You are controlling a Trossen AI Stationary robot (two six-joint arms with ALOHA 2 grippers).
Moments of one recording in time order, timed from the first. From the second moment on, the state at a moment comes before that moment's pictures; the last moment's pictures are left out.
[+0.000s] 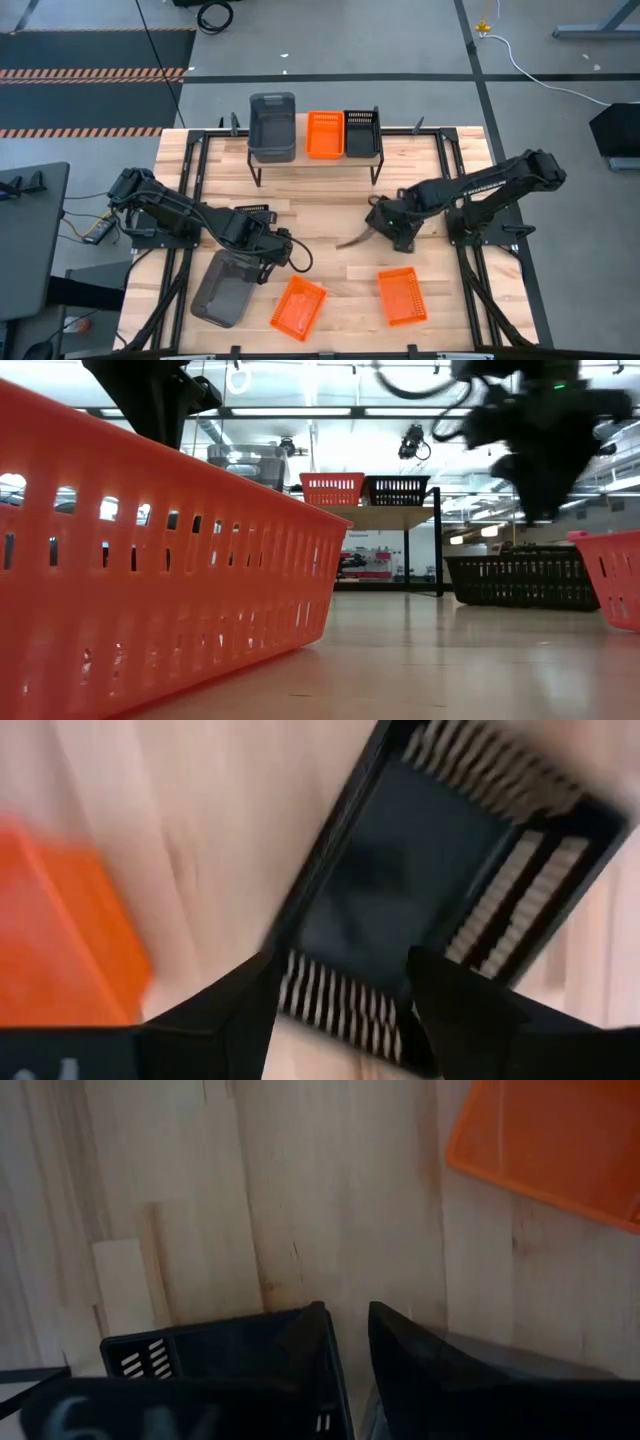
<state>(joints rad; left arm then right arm) -0.36 1.60 1.34 -1.09 -0.16 -0.22 0.17 1.36 0.95 -1.04 0.04 0.34</state>
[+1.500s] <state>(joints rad) -0.39 1.60 1.34 -1.06 -0.18 -0.22 0.38 1.56 1.13 -1.14 0.09 0.17</state>
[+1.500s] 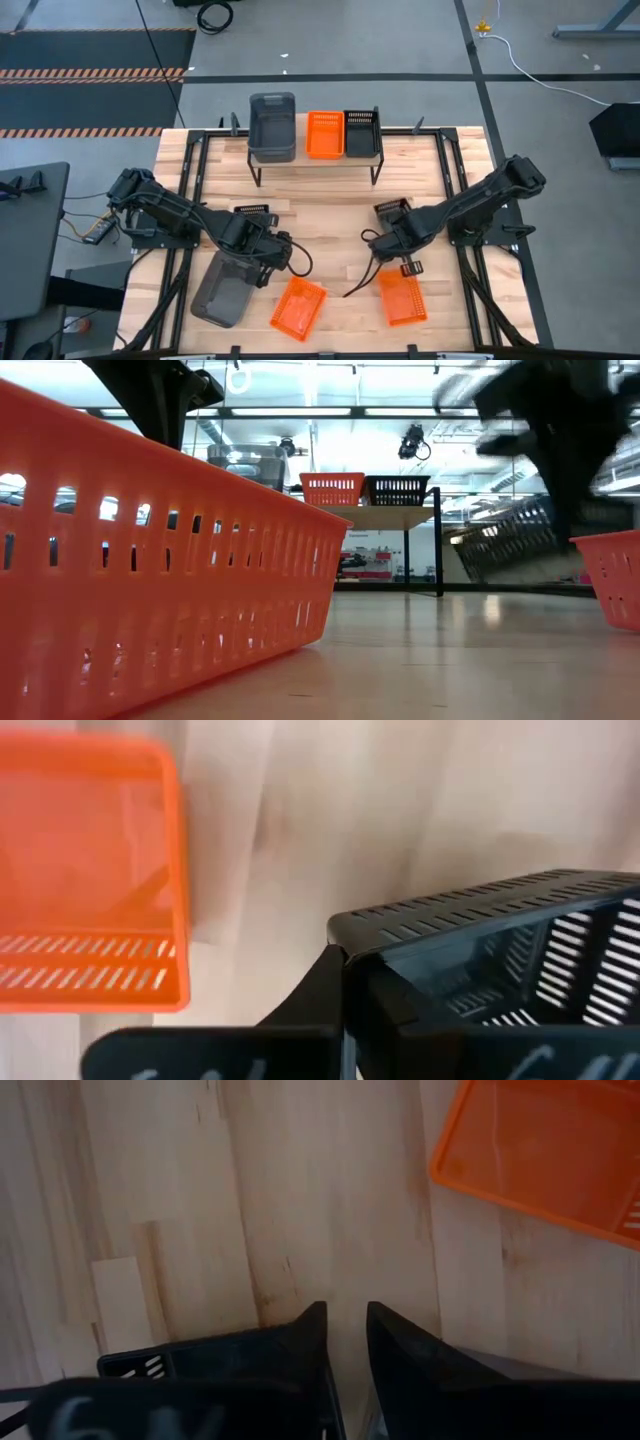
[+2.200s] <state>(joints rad) -0.39 1.60 1.34 -1.06 -0.21 -0.21 0.08 1.55 1.82 -1.20 0.40 -0.20</state>
